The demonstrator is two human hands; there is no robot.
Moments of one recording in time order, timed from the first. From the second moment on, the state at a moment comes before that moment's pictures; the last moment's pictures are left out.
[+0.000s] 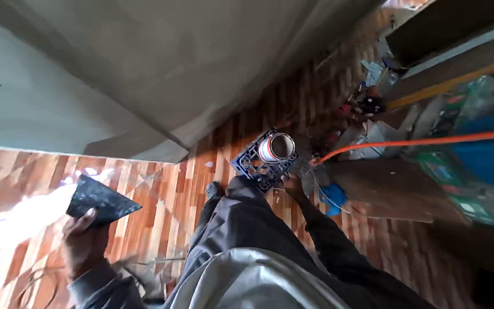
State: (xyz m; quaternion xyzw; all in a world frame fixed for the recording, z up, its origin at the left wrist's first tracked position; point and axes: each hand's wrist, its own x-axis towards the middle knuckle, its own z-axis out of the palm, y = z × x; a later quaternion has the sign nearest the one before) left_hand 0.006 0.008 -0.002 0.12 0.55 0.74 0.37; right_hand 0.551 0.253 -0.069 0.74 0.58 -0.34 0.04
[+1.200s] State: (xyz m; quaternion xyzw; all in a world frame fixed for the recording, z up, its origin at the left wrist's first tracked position) left_hand 0.151 0.253 -0.032 0.08 0.65 0.44 0.61; right_hand 0.573 0.459 -0.234 0.71 0.59 -0.35 0.18
